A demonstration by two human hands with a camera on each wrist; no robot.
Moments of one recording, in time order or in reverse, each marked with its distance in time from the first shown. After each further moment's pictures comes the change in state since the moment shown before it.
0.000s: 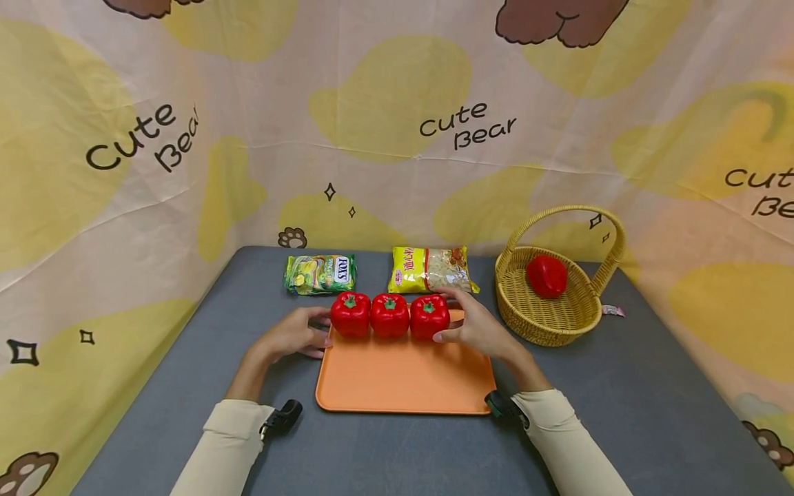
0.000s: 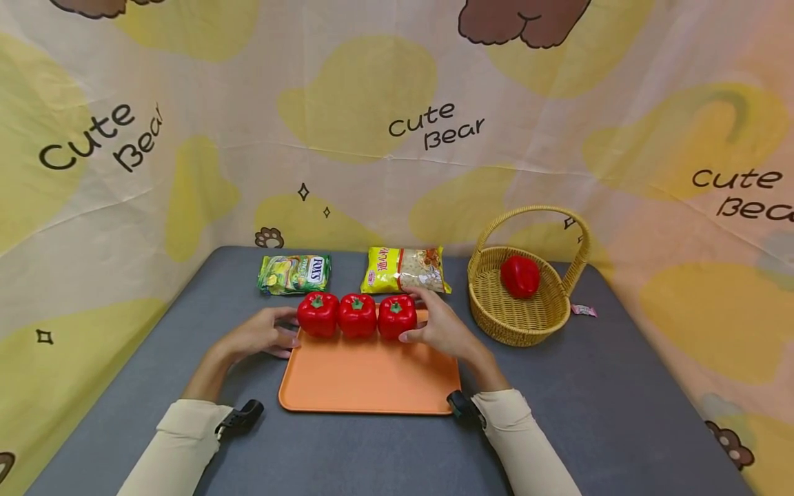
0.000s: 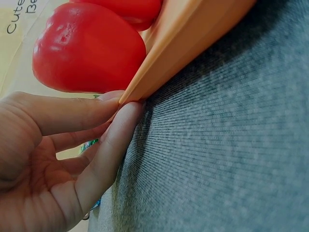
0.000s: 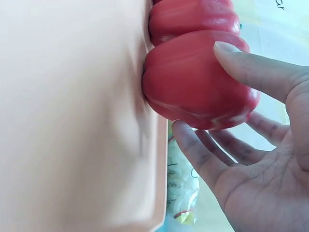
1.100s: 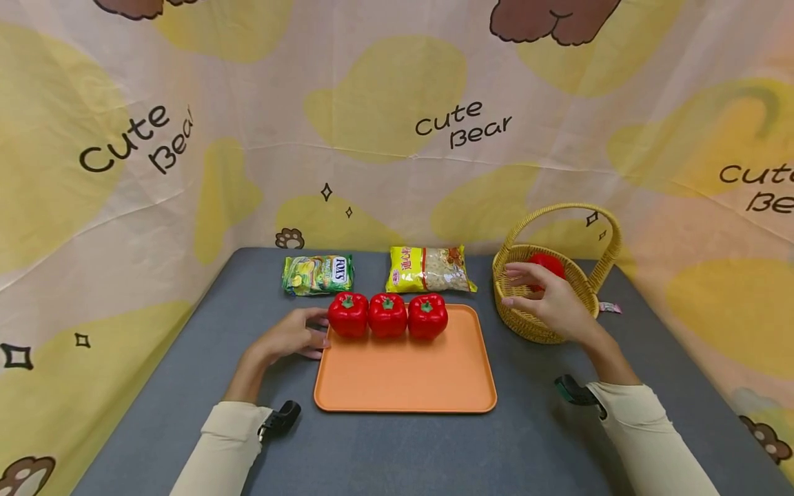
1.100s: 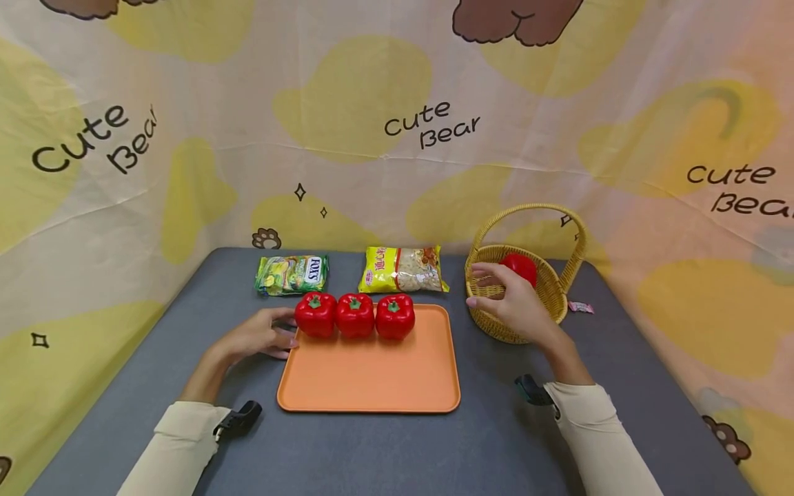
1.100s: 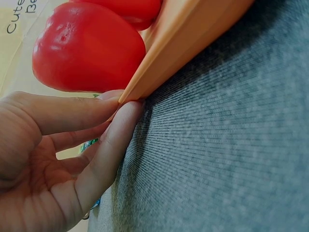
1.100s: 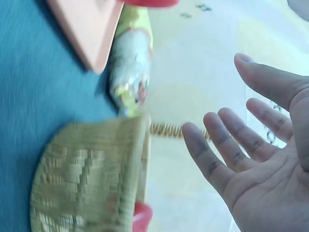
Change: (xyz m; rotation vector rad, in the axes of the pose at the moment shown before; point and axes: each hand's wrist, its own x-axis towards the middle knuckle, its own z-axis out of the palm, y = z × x) left_hand 0.005 -0.004 0.000 -0.021 -0.013 -0.004; right_hand -0.057 -0.022 -0.107 -0.316 0.239 -0.055
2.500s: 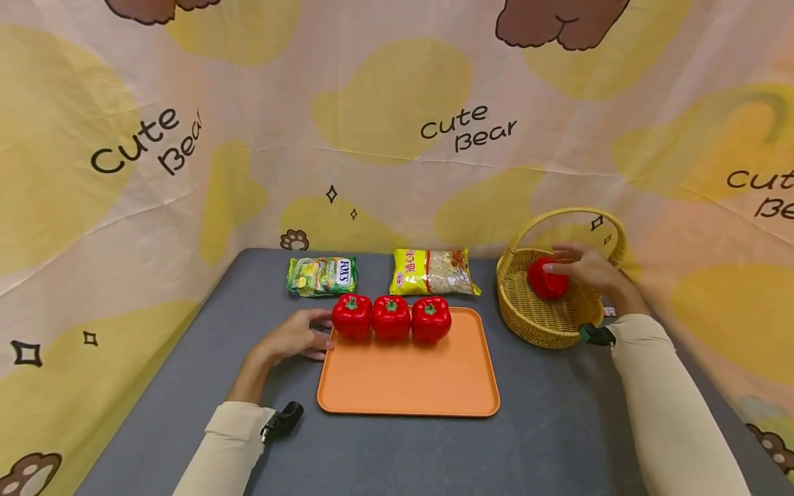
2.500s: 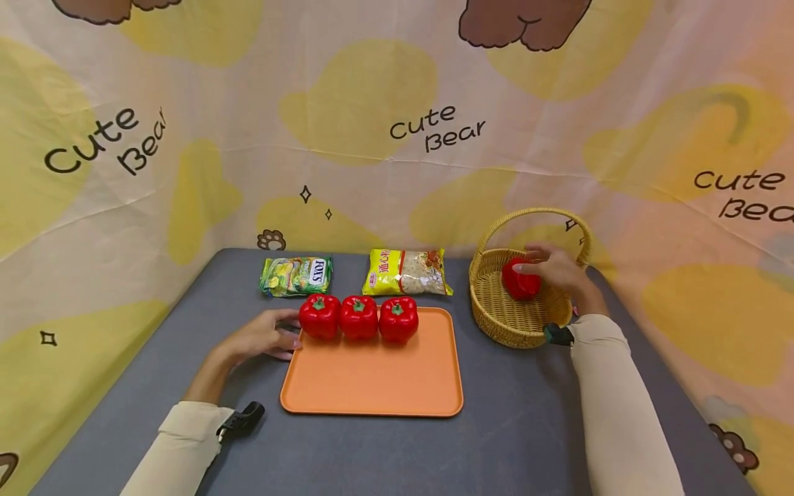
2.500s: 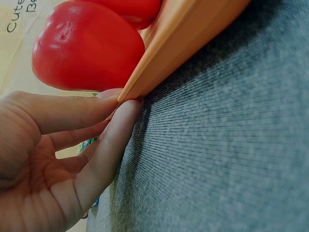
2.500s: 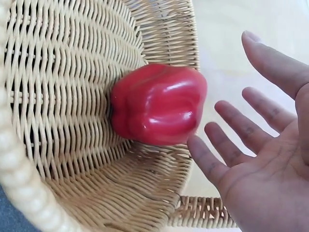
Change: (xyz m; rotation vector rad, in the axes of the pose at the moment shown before) left_hand -0.001 0.001 0.001 0.001 0.010 -0.007; right_hand 0.056 0.084 -0.078 0.017 -0.162 0.316
